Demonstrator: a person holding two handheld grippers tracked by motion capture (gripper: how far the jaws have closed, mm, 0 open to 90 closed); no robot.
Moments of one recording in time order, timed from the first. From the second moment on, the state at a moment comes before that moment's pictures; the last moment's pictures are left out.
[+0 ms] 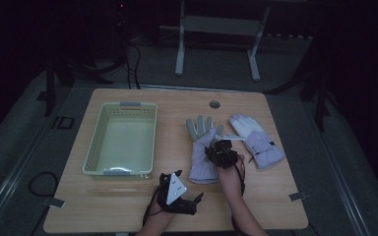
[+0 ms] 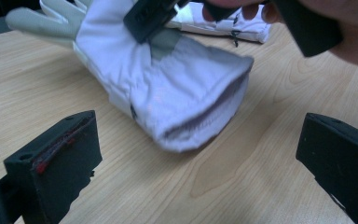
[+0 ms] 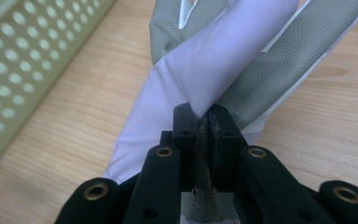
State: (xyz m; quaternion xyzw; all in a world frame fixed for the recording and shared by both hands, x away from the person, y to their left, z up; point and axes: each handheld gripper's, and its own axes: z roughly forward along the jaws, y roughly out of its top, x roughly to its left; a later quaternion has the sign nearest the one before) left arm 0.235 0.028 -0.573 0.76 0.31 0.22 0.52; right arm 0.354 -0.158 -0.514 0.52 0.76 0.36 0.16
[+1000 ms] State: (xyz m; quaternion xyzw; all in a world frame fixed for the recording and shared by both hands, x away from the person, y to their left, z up) left arm 0.235 0.028 -0.573 0.76 0.31 0.22 0.52; right arm 0.362 -0.182 -0.506 0.50 0.77 0.37 0.17
